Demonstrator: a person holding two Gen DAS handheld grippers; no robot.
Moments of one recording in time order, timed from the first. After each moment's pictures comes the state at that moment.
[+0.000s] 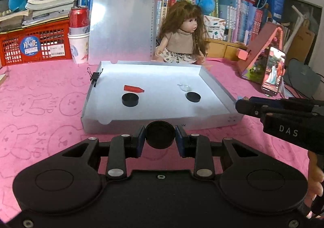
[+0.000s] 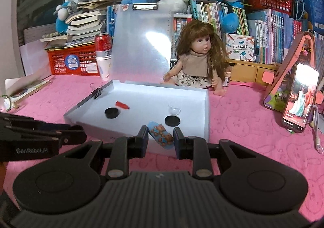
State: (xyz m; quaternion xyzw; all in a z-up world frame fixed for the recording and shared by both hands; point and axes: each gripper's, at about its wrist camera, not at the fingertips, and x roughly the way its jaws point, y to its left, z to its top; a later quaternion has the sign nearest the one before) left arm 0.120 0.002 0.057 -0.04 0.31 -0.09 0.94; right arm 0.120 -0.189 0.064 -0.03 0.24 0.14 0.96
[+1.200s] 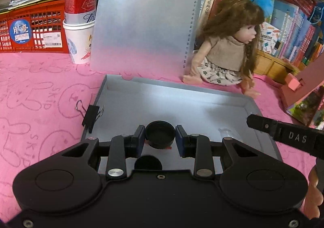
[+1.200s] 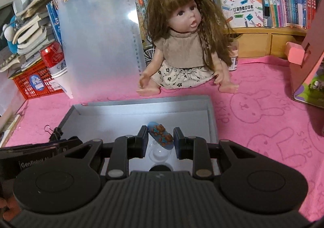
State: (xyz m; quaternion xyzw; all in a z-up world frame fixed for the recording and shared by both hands) left arm 0.313 0.021 0.045 -0.09 0.38 -0.02 0.92; right arm 0.309 -0.190 0.052 0.07 0.35 0.11 0.93
